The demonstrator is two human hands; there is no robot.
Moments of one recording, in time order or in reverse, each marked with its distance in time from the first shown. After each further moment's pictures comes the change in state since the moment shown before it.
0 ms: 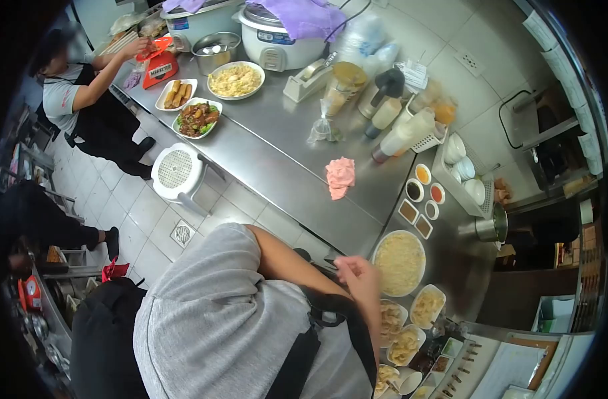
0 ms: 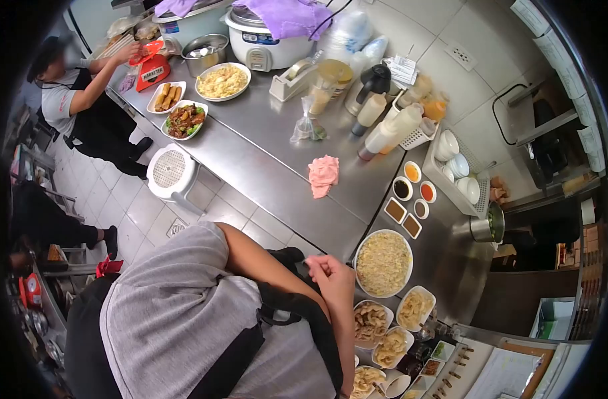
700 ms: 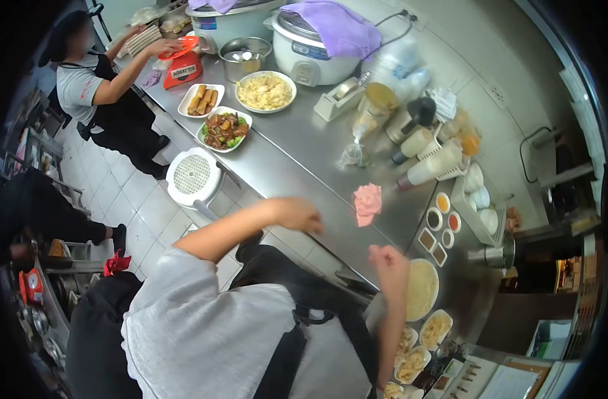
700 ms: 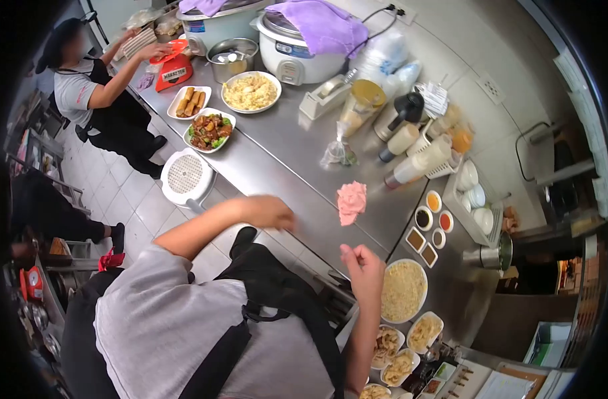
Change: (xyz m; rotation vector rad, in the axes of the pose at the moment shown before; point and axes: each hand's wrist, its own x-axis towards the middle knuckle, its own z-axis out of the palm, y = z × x) left_hand -0.333 0.018 -0.064 0.091 0.745 -0.819; right_hand 0.077 -0.052 0.013 -0.109 0.047 -0.082
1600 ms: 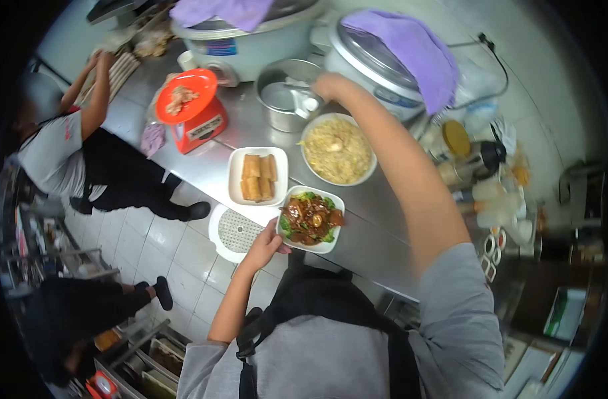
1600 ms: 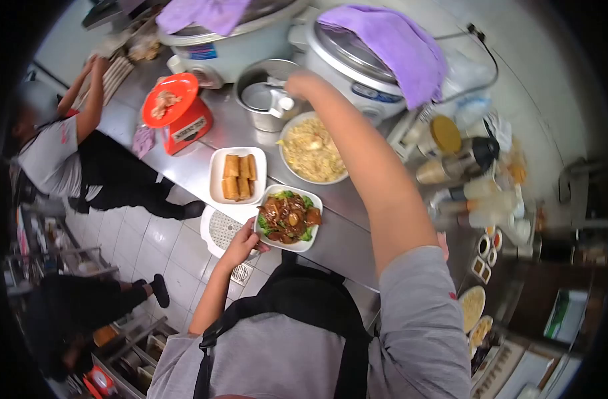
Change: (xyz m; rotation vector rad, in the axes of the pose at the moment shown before) left_hand -0.150 -0.357 -0.080 -1.189 0.534 -0.135; right_hand 0.566 -0.285 0.393 -1.363 -0.561 -0.654
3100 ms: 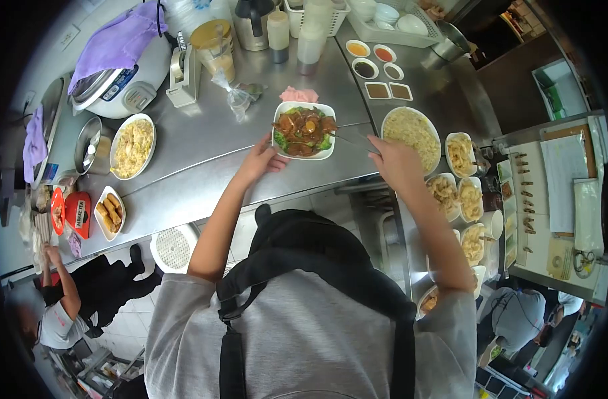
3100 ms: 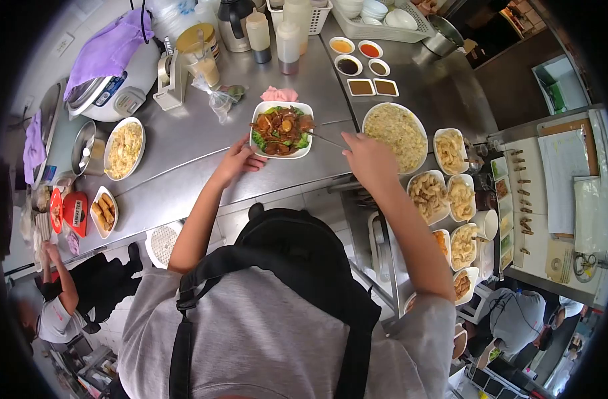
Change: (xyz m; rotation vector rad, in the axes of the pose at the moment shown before) left_hand 0.112 -0.046 0.400 0.391 -0.585 -0.152; right_hand -0.734 -0.108 0.262 0.480 0.438 1.089
